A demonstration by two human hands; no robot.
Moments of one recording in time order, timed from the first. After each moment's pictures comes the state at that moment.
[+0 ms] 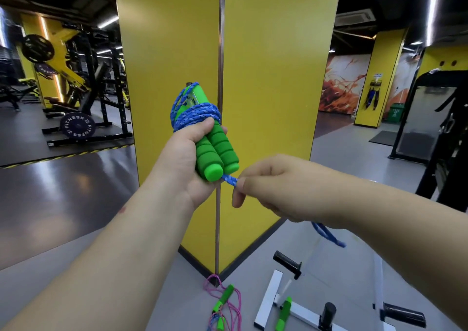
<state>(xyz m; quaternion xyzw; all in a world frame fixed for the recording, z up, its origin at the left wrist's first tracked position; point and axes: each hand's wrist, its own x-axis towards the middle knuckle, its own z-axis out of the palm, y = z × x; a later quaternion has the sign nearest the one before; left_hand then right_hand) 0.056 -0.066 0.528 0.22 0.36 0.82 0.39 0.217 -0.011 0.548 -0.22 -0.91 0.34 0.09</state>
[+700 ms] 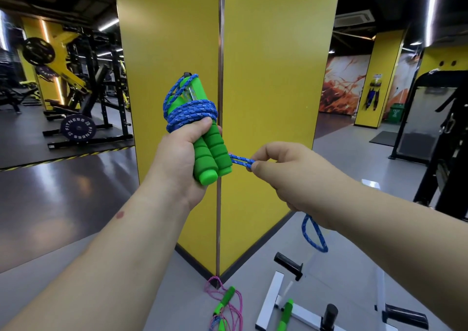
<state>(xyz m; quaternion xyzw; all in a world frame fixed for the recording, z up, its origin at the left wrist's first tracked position) 0.048 -0.067 0.526 0.27 0.38 0.83 0.31 0.210 0.003 0.536 -0.30 -0.82 0.42 0.25</state>
